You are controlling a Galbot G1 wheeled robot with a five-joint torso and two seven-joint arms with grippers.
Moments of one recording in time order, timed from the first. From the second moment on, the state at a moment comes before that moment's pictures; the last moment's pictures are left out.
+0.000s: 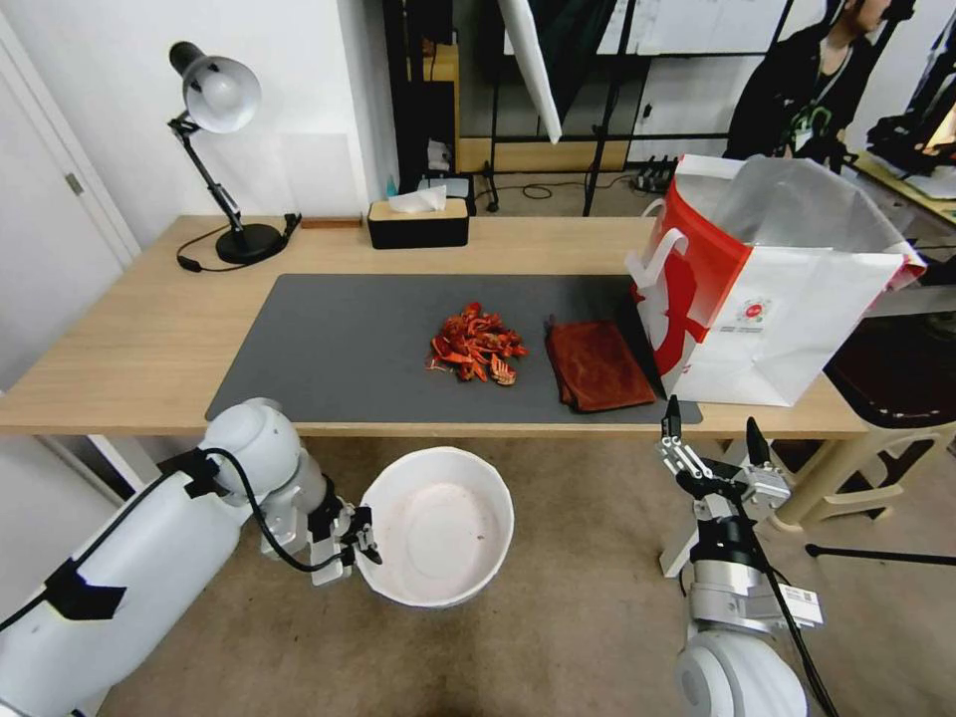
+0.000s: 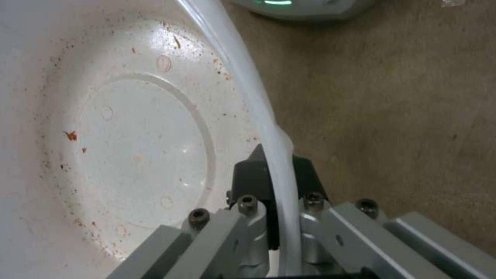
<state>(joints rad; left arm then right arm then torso) 0.81 -0.87 -0.03 -1.78 0.51 -0.82 1.53 -1.61 1.50 0.53 2.07 0.25 0.36 0.16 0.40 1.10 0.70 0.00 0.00</state>
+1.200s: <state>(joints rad) 0.61 -0.94 0.14 -1.64 0.50 -0.82 1.53 -1.56 1.50 0.51 2.08 0.22 0.27 0.17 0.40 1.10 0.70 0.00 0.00</state>
